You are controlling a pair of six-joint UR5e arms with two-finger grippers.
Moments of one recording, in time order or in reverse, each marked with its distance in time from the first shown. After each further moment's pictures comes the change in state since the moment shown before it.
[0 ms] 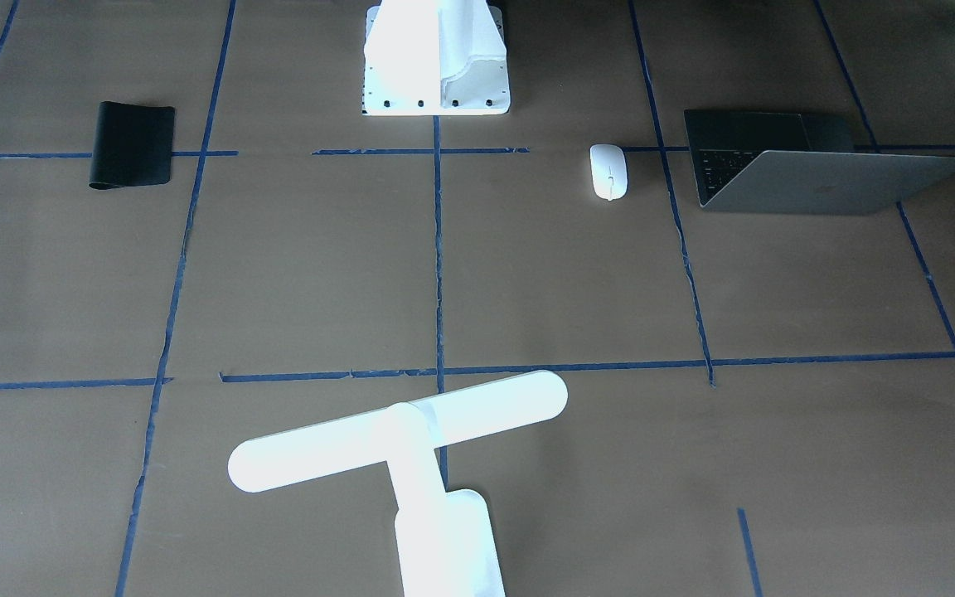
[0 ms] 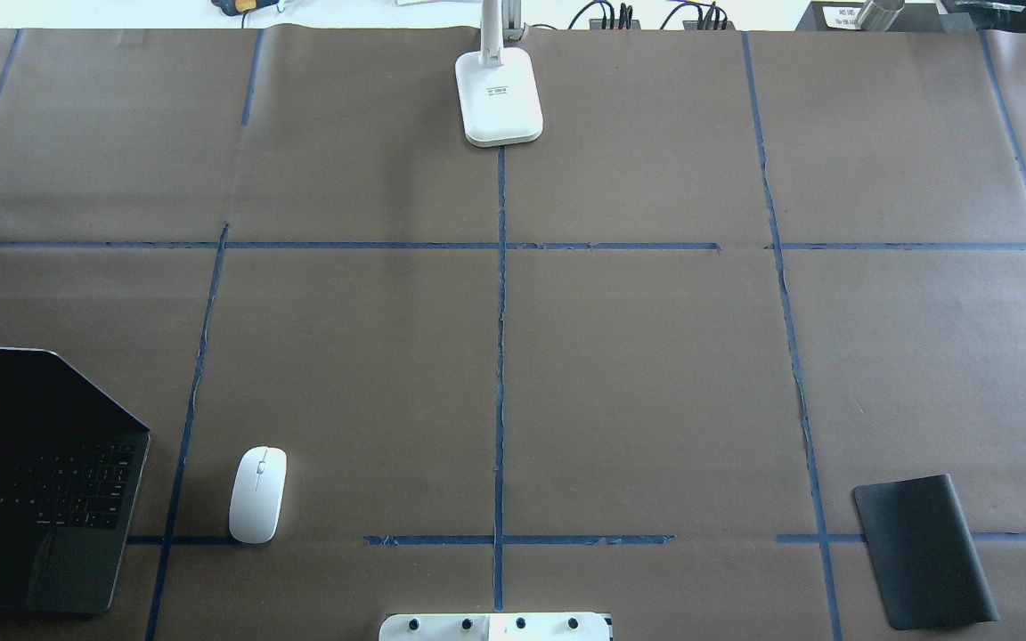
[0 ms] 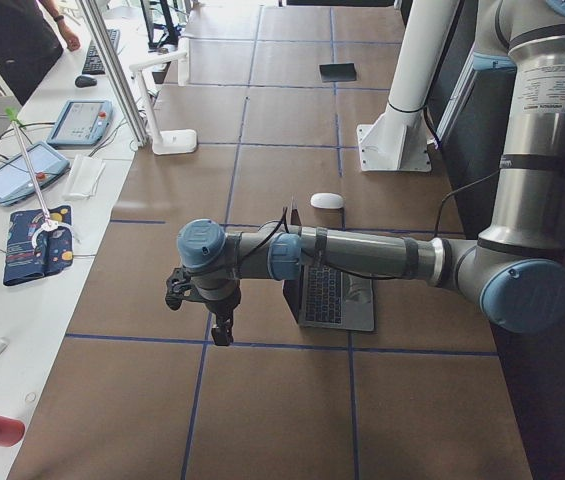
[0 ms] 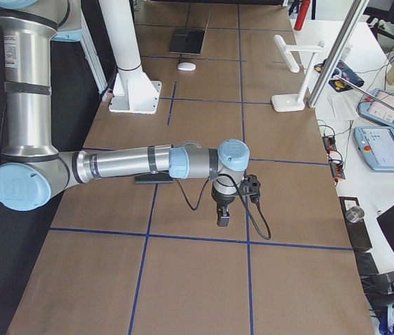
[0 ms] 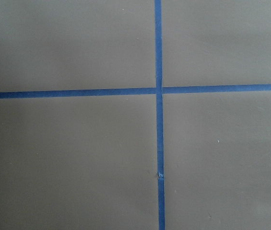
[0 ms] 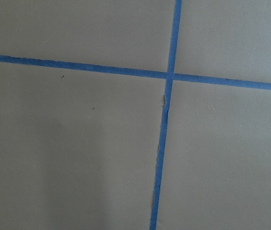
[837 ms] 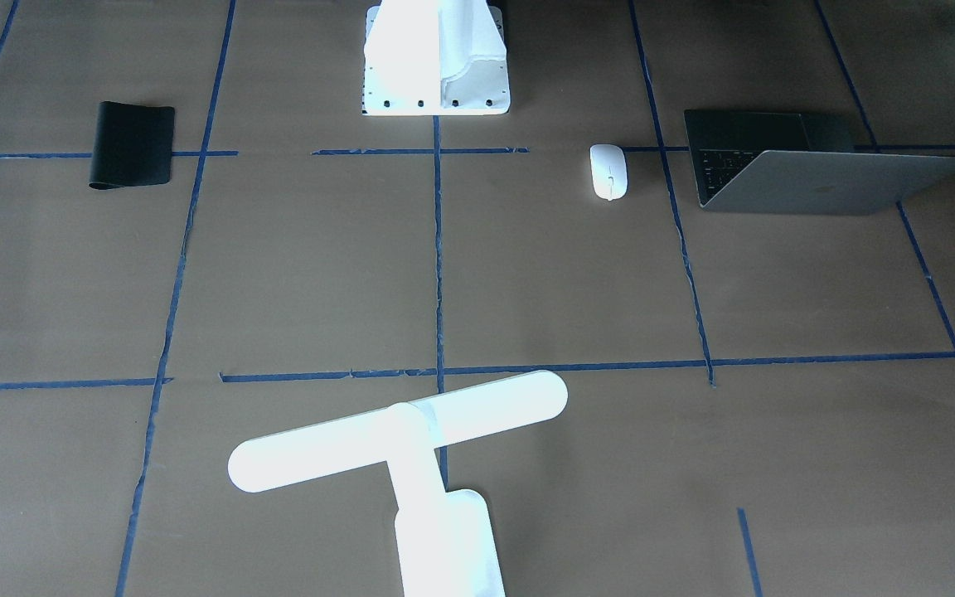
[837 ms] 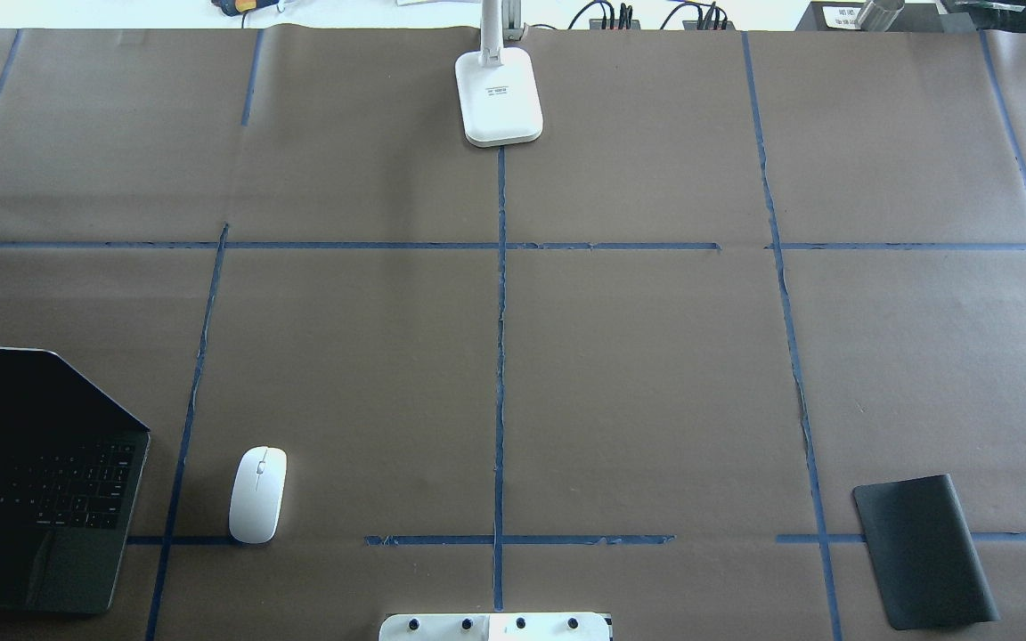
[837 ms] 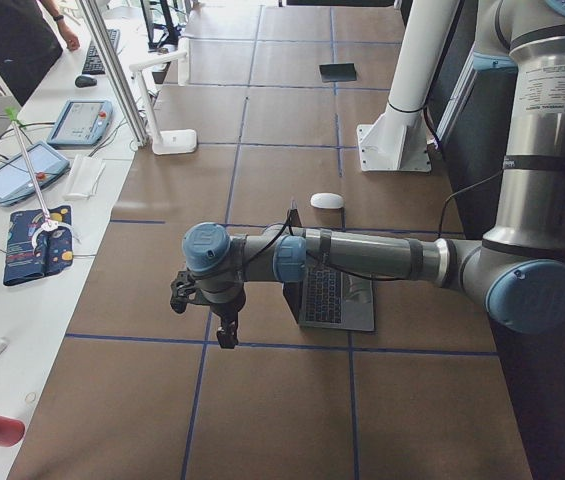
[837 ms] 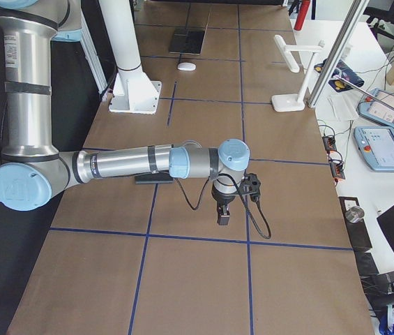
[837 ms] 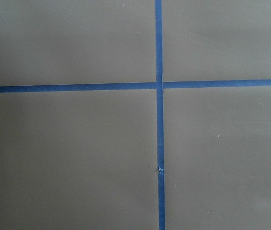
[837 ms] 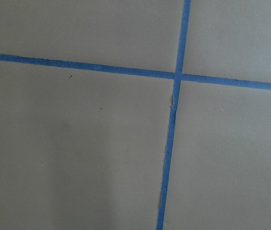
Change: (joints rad) left arm 0.000 0.016 -0.005 -0.002 -0.004 -0.004; right arm -0.006 0.001 0.000 0.001 0.020 -0.003
